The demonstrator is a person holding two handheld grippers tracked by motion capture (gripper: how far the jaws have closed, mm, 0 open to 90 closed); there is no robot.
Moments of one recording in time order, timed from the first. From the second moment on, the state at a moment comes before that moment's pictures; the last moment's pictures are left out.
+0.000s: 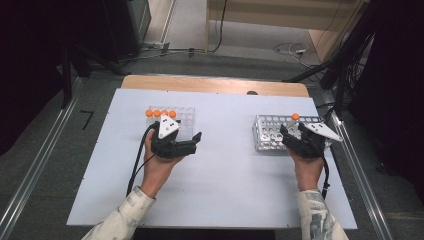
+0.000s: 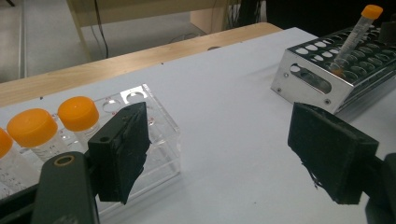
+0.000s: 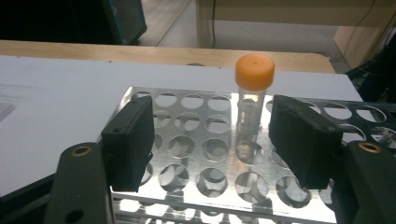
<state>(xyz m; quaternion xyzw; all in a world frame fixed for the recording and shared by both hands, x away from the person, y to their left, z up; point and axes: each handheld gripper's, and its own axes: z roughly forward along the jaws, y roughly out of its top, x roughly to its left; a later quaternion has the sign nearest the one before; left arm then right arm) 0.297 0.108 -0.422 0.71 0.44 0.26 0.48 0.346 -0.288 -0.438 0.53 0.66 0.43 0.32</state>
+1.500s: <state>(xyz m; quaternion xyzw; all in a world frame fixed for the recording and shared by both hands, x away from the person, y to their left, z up) 0.297 0.107 -0.424 0.71 0.44 0.26 0.48 0.380 -0.297 -0.462 0.53 0.65 0.41 0.36</state>
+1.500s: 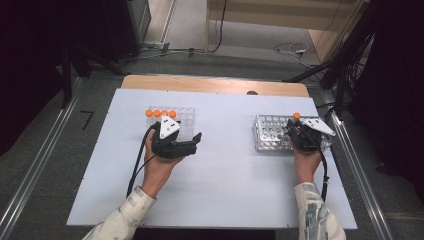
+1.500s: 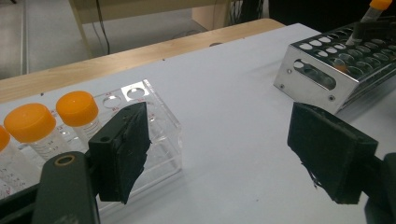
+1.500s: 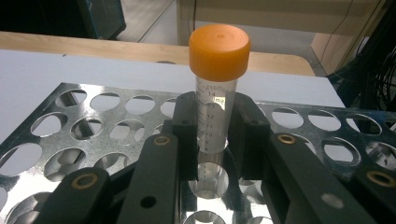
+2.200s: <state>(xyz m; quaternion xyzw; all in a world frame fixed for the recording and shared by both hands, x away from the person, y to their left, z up) 0.297 0.107 -0.424 0.71 0.44 0.26 0.48 0.360 -0.300 -0.423 0.50 0.62 0.45 0.39</state>
